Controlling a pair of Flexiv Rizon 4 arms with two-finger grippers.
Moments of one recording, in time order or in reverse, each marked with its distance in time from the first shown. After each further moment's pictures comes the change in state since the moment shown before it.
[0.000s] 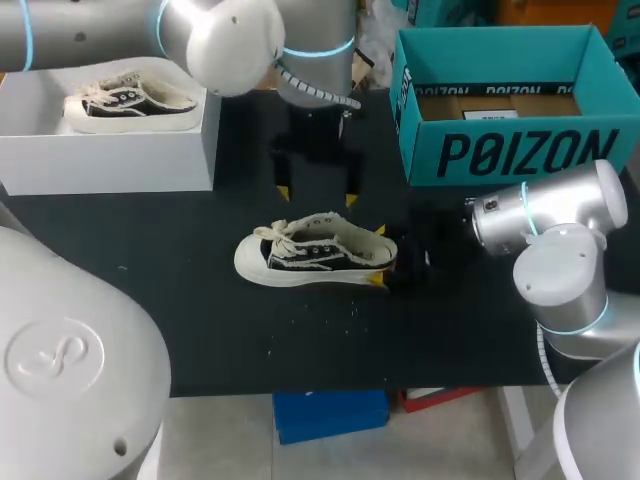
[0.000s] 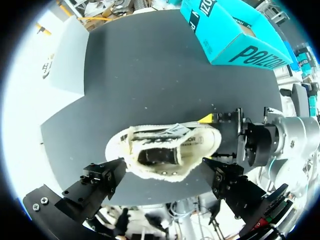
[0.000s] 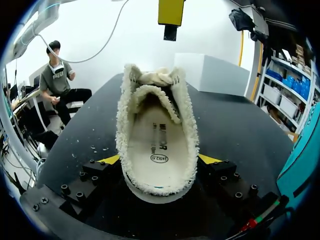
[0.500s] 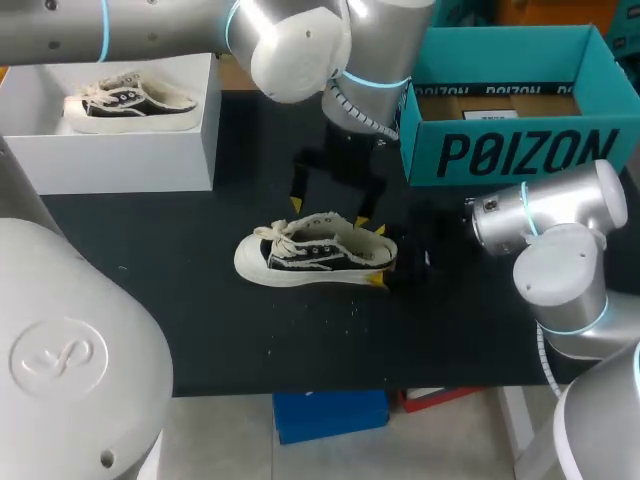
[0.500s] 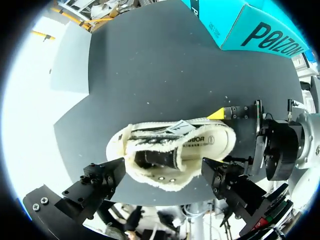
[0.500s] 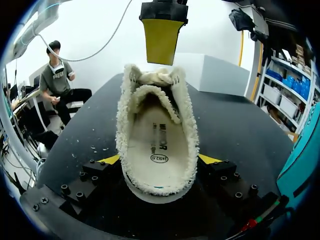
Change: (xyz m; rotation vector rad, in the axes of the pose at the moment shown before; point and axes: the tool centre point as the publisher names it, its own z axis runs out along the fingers) left arm 0.013 0.003 0.029 -0.039 -0.199 0.015; right arm 0.000 0.000 0.000 0.000 0.000 0.000
